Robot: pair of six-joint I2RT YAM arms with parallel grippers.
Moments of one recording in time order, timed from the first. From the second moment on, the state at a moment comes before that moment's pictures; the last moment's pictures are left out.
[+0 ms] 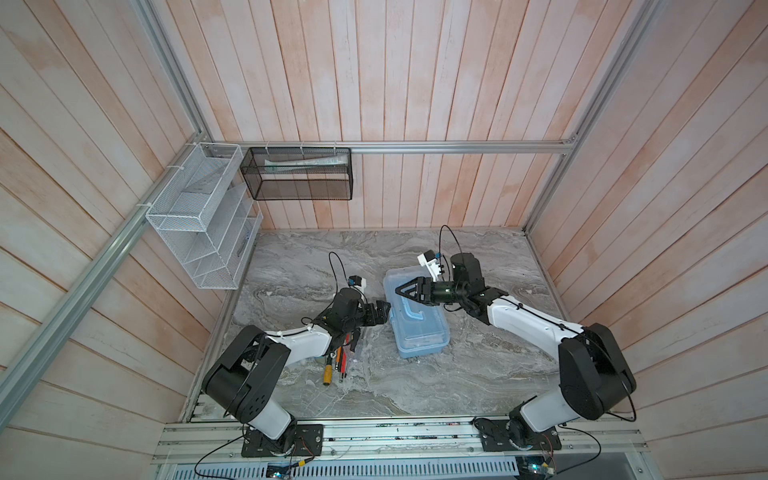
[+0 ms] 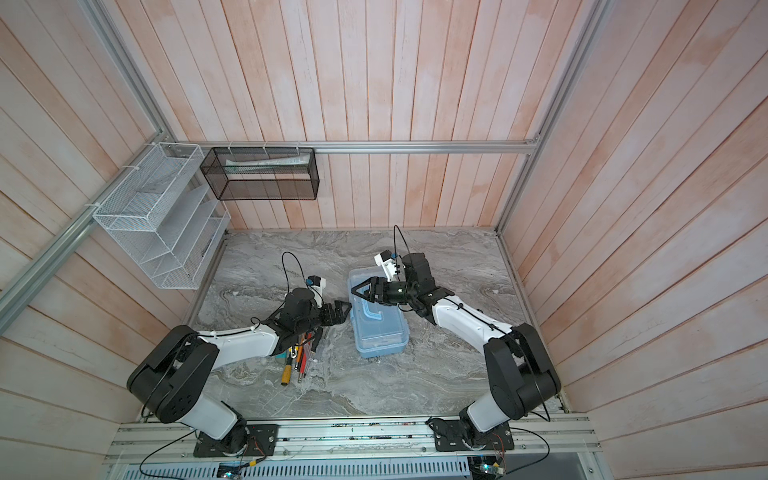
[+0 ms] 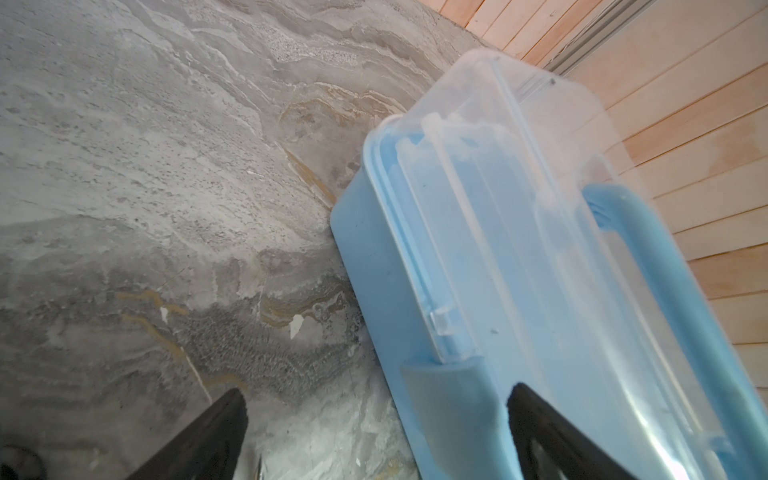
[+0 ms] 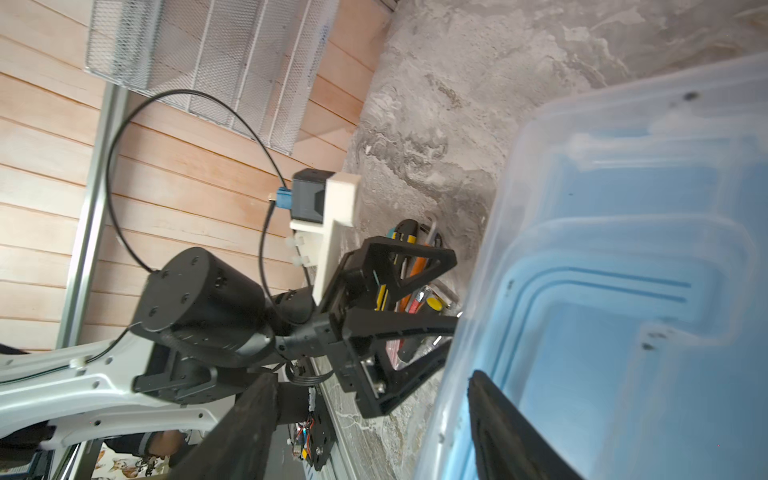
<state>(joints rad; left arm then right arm) -0.56 1.59 0.67 0.34 0.13 -0.57 0.50 1.52 0.96 0.09 -0.81 0.71</state>
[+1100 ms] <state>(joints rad) -0.57 1.58 0.68 0.33 0.12 -0.55 0.60 1.61 1.19 -0.40 -0.45 0.44</state>
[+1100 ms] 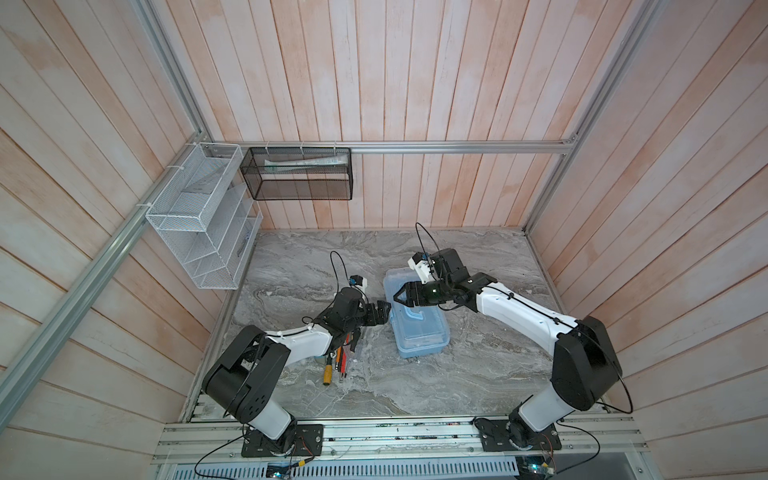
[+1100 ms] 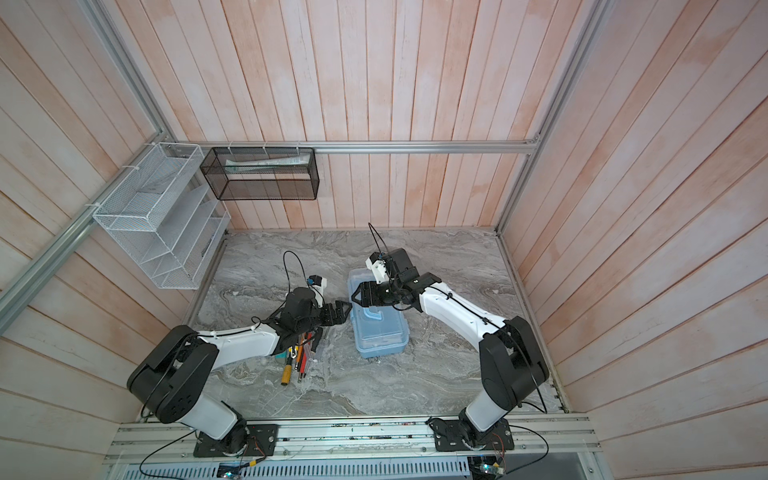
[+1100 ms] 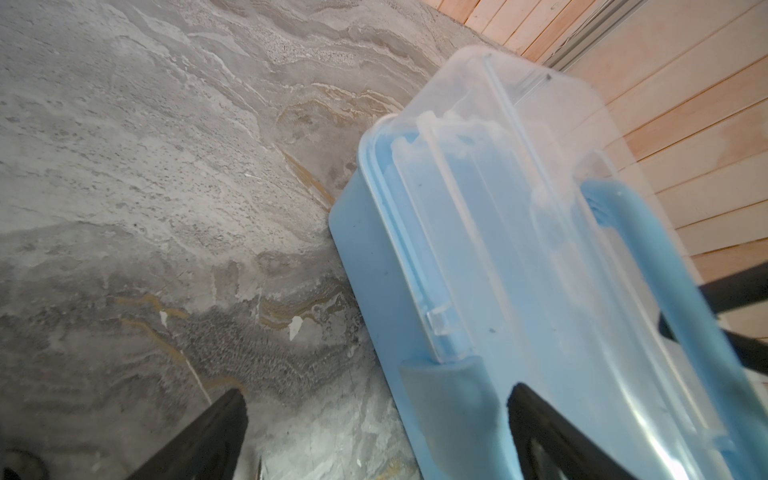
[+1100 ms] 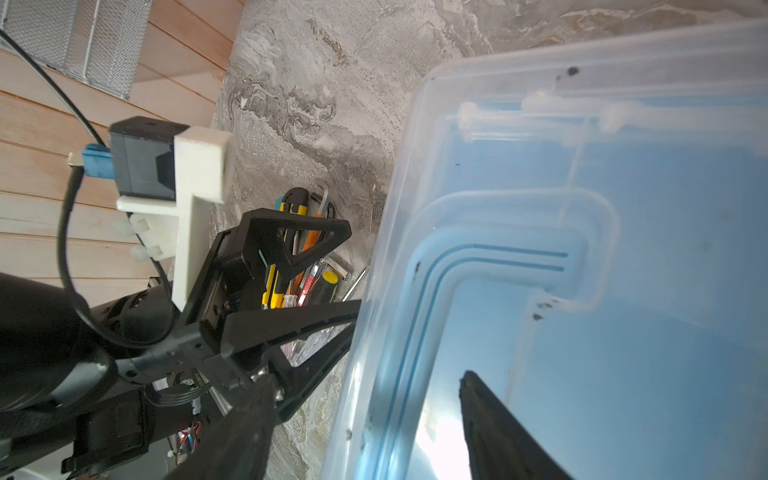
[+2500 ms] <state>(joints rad) -0.57 1.58 0.65 0.36 0.10 -0.56 0.69 1.61 1.41 -0.60 -0.14 0.37</state>
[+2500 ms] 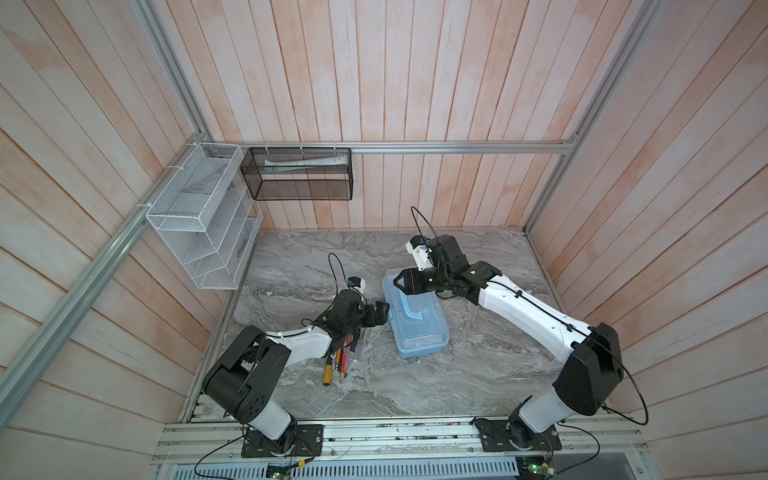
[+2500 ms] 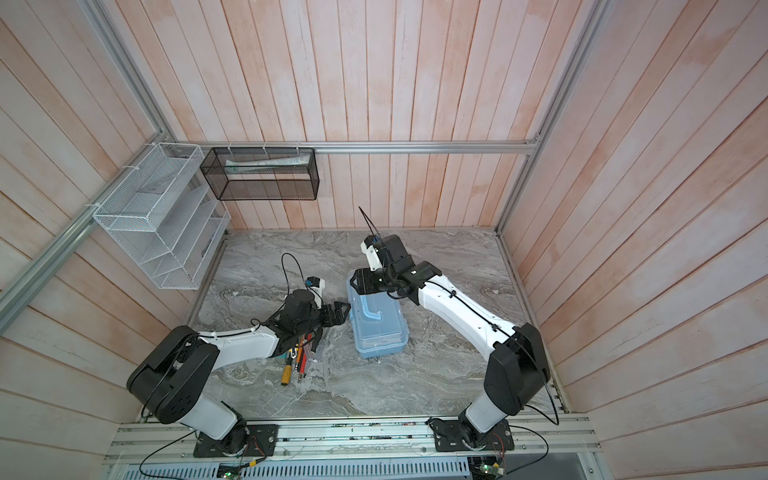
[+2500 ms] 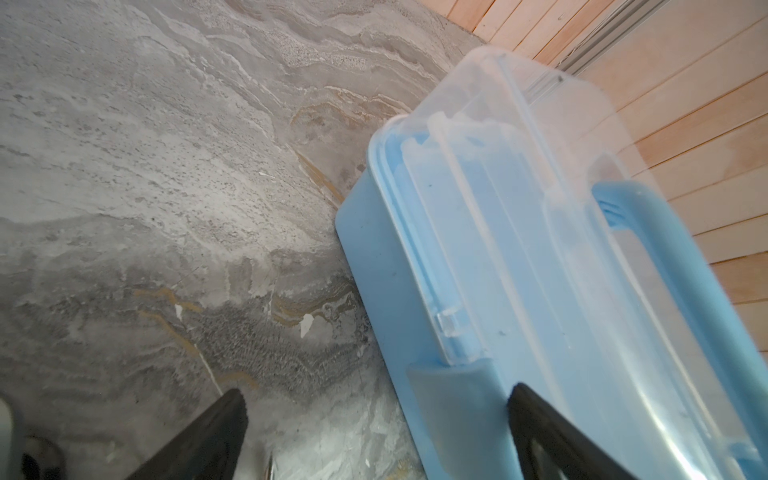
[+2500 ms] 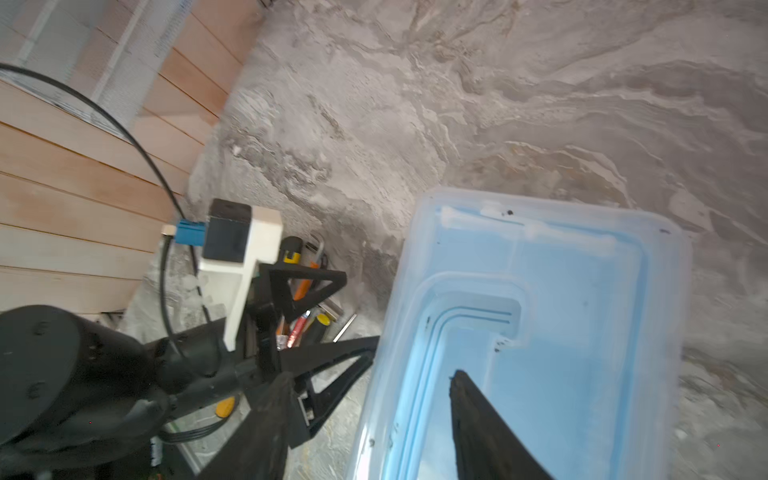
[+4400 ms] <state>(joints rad) -0.57 1.54 0.63 0.32 0.05 -0.54 0.85 1.93 1.74 -1.11 0.46 0.31</state>
